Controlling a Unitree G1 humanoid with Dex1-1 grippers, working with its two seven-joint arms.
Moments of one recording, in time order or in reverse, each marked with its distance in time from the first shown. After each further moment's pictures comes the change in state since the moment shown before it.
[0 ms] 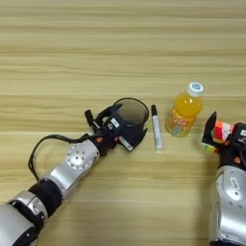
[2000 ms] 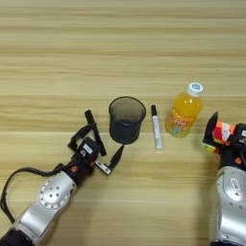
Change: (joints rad) left arm 0.456 0.148 -0.041 -0.548 0.034 0.099 0.070; right arm 0.003 0.000 0.000 -0.004 0.000 0.001 -0.005
